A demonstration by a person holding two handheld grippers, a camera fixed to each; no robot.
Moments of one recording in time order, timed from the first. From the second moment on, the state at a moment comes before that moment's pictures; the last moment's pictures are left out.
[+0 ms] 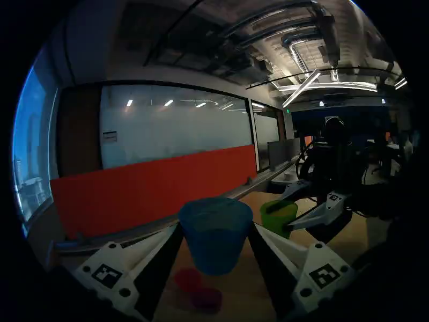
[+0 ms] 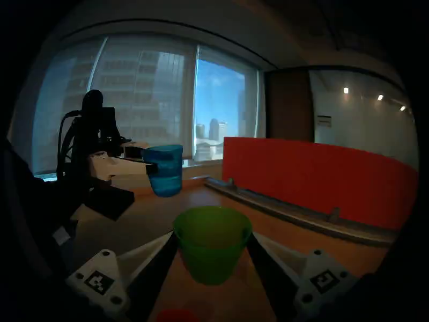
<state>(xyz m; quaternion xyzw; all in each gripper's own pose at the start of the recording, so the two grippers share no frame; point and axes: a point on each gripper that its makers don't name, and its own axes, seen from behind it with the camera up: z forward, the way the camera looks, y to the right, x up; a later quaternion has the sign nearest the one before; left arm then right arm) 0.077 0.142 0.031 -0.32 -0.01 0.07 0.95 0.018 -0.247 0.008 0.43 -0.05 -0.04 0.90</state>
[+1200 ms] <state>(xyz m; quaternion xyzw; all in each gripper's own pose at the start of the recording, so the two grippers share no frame) 0.111 0.147 0.035 -0.29 0.06 0.18 0.94 -0.002 -0.288 -0.008 0.49 -0.07 -0.04 0.87</state>
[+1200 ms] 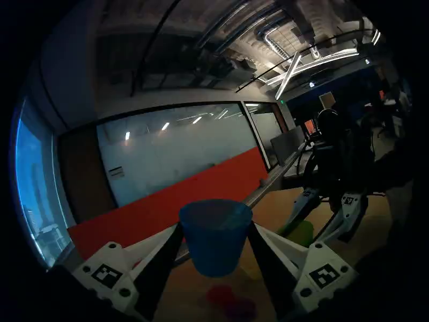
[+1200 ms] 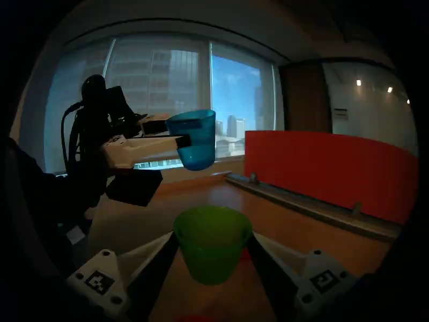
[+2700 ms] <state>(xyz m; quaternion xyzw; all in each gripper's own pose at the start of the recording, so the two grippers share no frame) 0.146 0.164 0.029 -0.27 0.12 0.33 0.89 -0.005 -0.317 -0.031 0.53 -0.07 -0.04 0.85</state>
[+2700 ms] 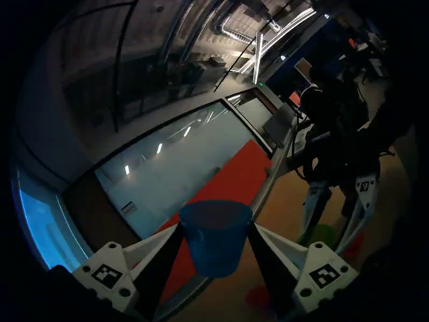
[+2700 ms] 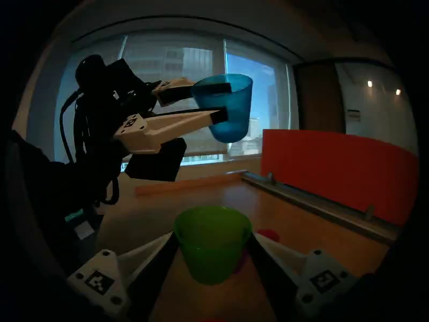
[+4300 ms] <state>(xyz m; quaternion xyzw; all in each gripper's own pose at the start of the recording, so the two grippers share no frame) 0.155 0.173 0.028 -0.25 0.17 0.43 0.85 -0.003 -0.317 -0.030 0.52 -0.06 -0.04 0.85</state>
